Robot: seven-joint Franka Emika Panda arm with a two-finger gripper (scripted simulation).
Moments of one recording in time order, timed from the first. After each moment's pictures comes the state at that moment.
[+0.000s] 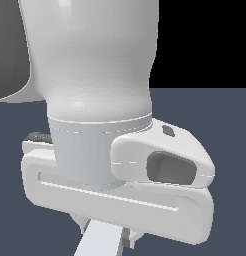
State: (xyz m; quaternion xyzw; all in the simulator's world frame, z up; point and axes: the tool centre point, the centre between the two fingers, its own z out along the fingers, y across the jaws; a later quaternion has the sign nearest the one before) arm -0.019 -0.184 0.021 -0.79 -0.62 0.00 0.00
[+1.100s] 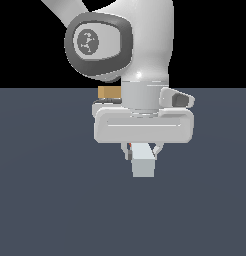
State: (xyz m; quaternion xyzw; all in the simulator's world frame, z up) arm 0.041 -0.042 0.047 -0.71 -0.71 0.00 0.00
